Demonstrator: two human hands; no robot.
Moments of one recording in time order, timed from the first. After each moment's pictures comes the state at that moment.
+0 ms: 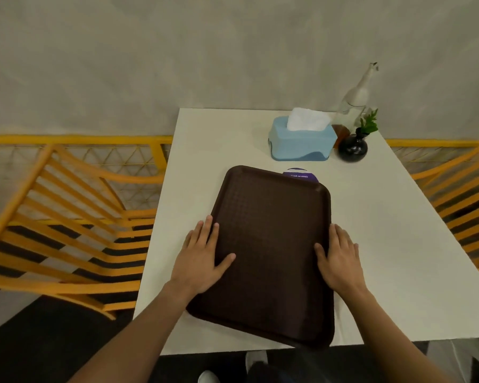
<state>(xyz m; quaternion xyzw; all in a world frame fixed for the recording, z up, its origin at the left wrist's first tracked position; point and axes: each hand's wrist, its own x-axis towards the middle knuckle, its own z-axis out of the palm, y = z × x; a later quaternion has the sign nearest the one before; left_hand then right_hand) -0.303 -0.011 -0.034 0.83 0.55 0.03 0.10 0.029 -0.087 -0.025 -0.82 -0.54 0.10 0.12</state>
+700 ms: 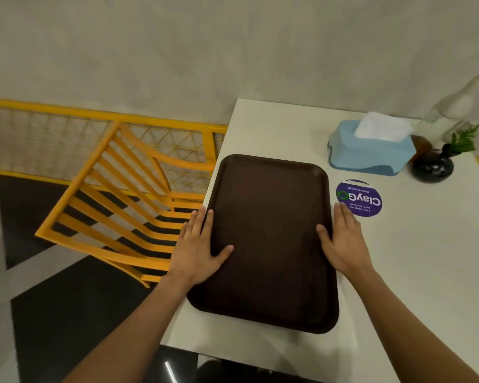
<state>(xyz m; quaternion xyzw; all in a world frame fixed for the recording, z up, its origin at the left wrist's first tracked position) -0.383 0.008 -0.041 0.73 0.67 0.07 0.10 -0.033 0.024 -0.015 -0.74 -0.65 0.13 0.13</state>
